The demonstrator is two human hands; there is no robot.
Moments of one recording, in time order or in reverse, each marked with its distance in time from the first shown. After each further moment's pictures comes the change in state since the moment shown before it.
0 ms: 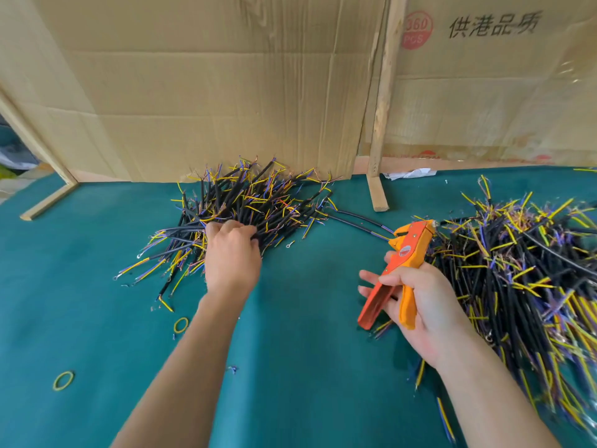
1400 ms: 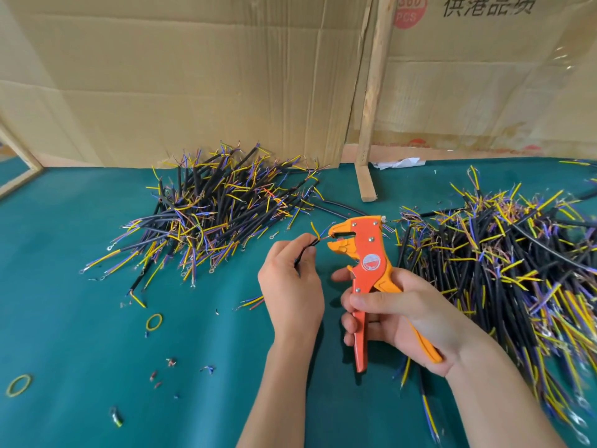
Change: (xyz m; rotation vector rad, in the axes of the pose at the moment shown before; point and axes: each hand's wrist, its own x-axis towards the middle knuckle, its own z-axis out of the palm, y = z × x) left_hand -0.073 0.092 0.039 -0.784 0.168 -0.185; right_hand -0.016 -0.012 -0.017 -0.287 -0.484 0.222
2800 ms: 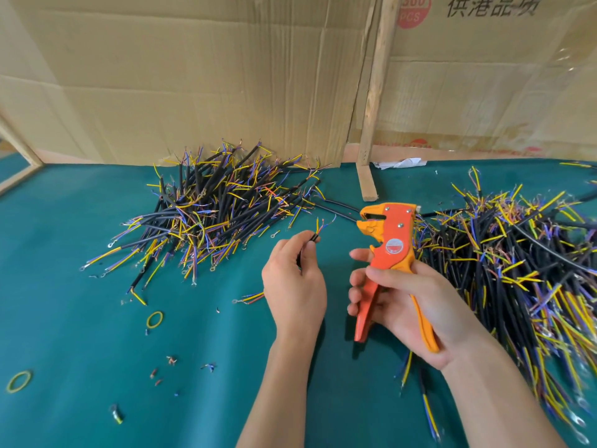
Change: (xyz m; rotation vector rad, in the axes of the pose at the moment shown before) left_hand 0.000 0.001 0.001 -0.004 -0.013 -0.030; right_hand 0.006 -0.001 -0.004 0.179 0.079 -0.110
